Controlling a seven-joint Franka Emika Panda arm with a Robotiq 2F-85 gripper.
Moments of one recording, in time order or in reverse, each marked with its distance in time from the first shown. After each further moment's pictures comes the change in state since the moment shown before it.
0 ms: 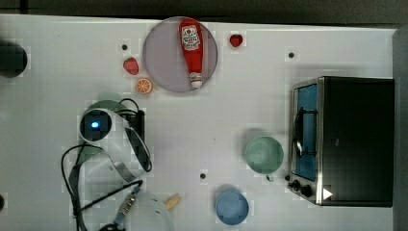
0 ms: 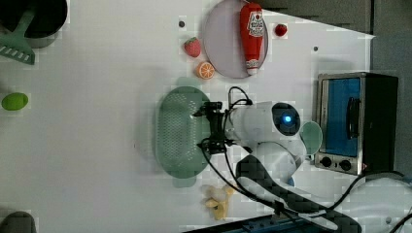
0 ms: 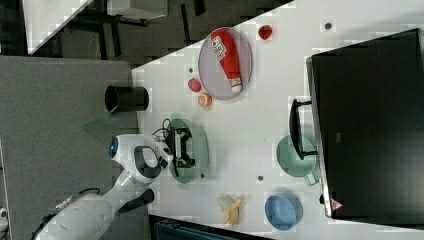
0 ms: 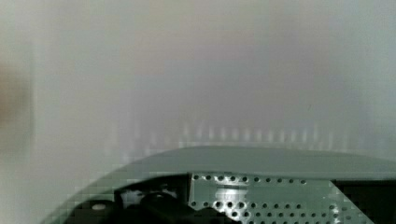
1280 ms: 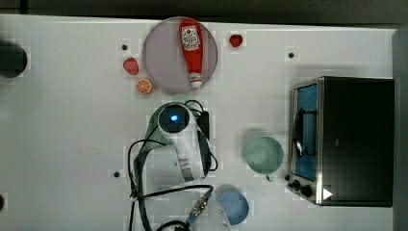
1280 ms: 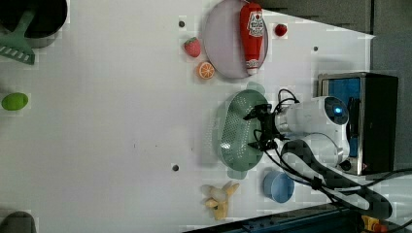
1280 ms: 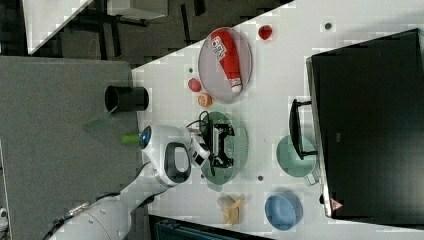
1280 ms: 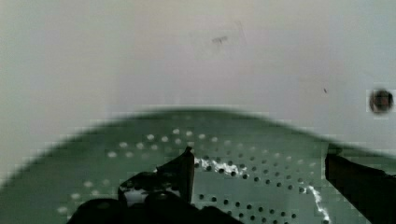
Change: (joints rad) arm -0.133 -0.083 -0.203 -0.125 -0.010 -0.021 -0.297
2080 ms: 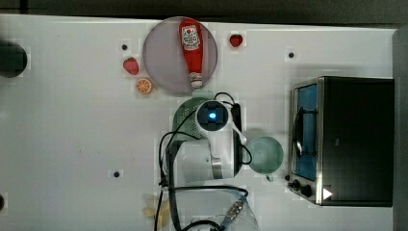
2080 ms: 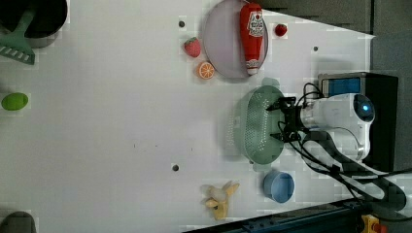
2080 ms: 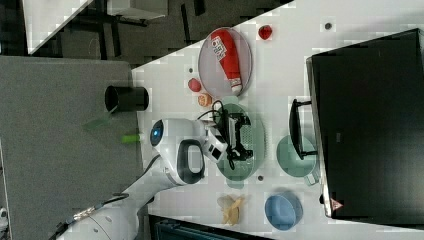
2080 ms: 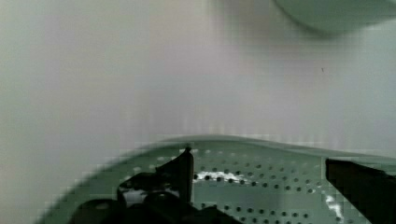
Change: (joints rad) arm -0.022 -0.018 -0.146 0.014 -0.010 0.052 -0.165
